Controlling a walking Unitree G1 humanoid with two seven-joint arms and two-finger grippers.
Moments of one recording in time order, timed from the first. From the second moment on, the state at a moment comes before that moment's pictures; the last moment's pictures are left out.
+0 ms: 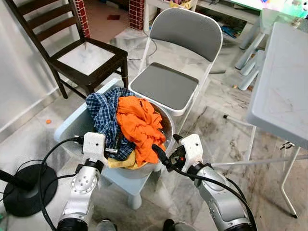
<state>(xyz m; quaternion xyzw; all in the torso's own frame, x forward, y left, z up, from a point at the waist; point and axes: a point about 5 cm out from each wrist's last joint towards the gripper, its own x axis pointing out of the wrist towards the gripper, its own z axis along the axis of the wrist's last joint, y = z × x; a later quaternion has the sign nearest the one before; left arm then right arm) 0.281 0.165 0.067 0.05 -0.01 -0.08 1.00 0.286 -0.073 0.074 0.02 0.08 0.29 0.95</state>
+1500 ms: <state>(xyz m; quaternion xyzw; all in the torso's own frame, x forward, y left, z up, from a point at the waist) 0.235 0.173 0.088 0.06 -0.02 -0.06 1.00 0.318 -0.036 0.049 -0.05 0.11 0.21 0.97</state>
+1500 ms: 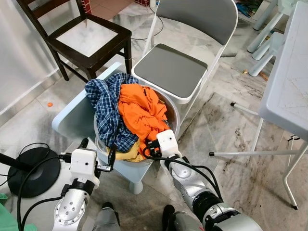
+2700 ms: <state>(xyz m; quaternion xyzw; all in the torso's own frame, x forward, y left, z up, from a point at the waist) 0.257 0.156 0.085 0.04 -0.03 -0.06 1.00 0.326 -0.025 0.087 0.05 0.05 0.35 0.94</state>
